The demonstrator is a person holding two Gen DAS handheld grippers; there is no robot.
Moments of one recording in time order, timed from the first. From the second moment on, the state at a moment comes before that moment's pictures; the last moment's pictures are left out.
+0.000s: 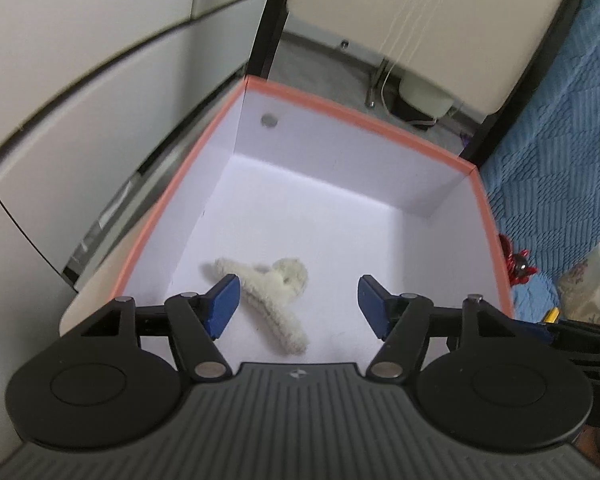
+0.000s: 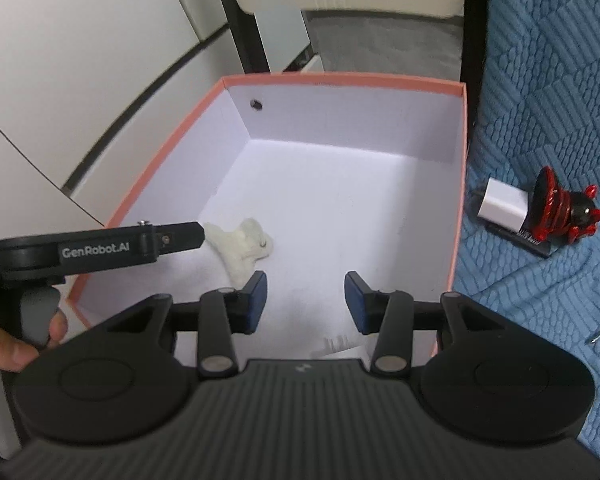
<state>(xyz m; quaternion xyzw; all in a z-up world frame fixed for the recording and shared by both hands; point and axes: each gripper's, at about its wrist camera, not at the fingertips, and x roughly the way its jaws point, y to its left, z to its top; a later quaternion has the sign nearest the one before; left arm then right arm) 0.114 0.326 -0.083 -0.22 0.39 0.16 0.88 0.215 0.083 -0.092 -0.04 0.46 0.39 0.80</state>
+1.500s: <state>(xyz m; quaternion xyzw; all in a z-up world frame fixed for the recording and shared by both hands) 0.063 0.097 -0.034 -0.13 0.30 0.05 0.94 0.146 -0.136 -0.049 0.01 0.33 0.29 0.90</state>
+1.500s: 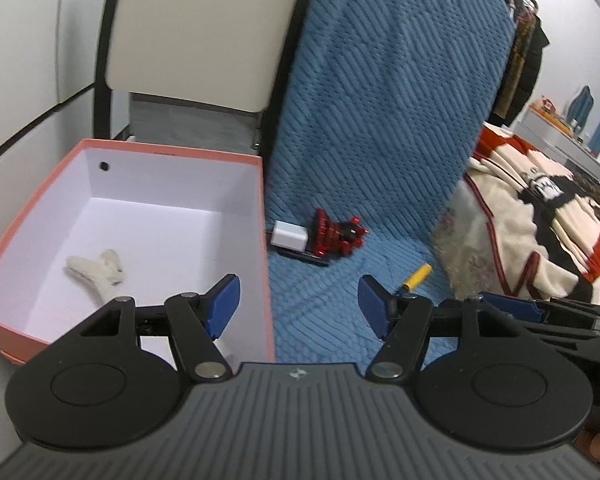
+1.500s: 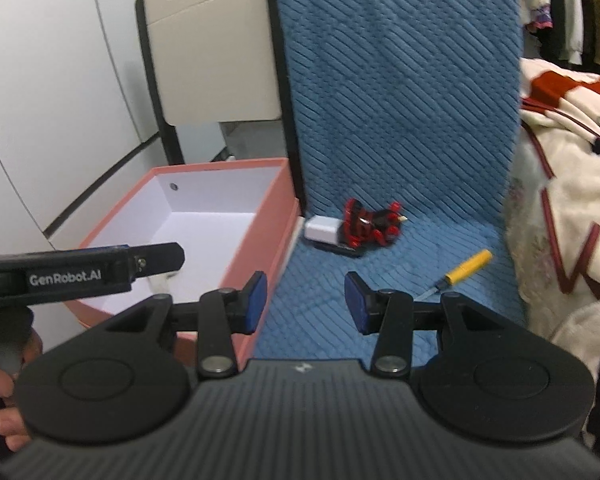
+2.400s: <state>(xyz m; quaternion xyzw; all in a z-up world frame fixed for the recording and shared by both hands) 0.063 0.013 -0.074 -0.12 0.34 0.02 0.93 0.125 -0.235 -0.111 0.02 0.37 0.21 0.91</state>
